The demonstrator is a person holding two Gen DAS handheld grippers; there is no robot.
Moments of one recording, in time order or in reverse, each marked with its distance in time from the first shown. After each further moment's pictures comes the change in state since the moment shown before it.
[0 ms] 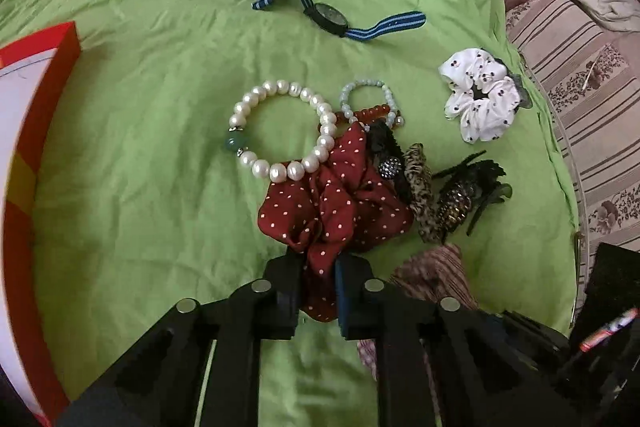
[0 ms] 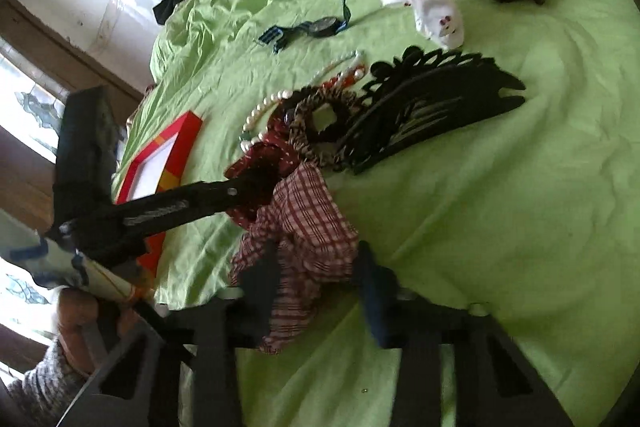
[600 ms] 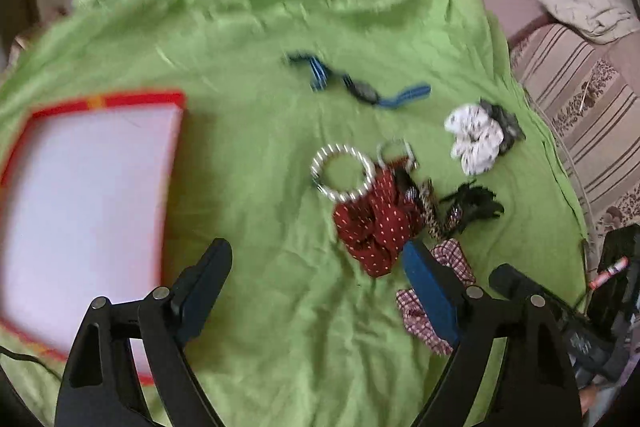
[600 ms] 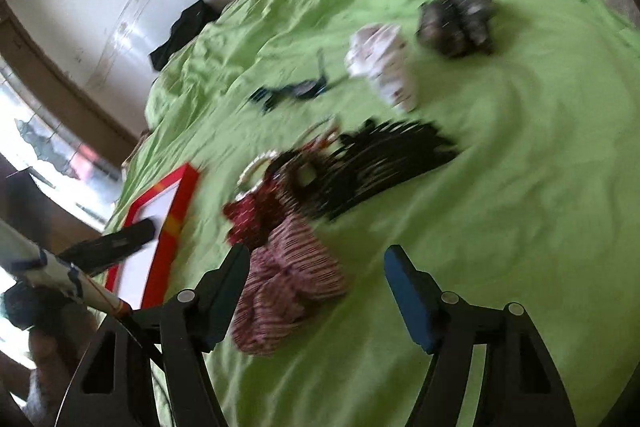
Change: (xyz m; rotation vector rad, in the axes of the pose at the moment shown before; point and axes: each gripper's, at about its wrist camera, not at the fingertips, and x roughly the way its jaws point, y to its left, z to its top) left arm -0.074 0.017 -0.011 0.013 -0.161 0.113; right arm -0.045 -0.007 -0.001 0.034 -0.166 -0.025
